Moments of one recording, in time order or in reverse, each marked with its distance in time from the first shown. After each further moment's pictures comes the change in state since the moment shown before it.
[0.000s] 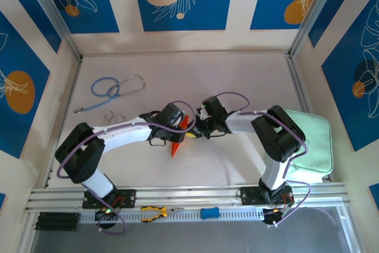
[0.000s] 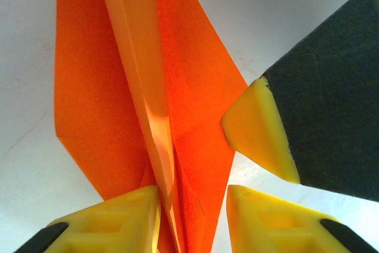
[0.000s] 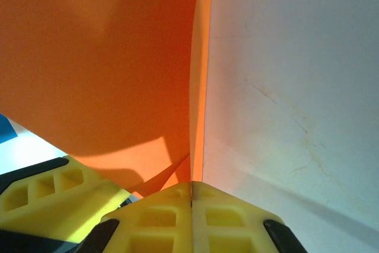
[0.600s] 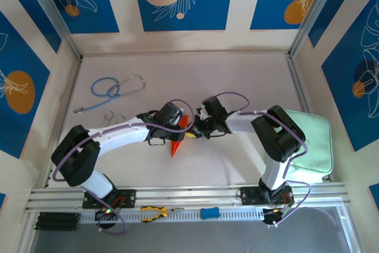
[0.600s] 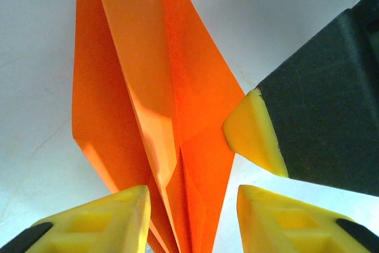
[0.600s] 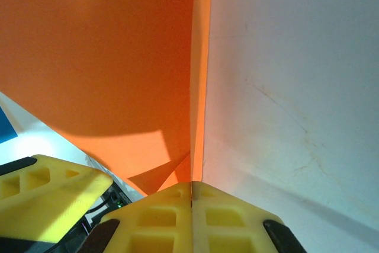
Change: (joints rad) left arm 0.000 -0.037 -0.001 -0.008 -0.028 -0.001; right arm 0.000 0.000 0.000 0.000 0.000 0.000
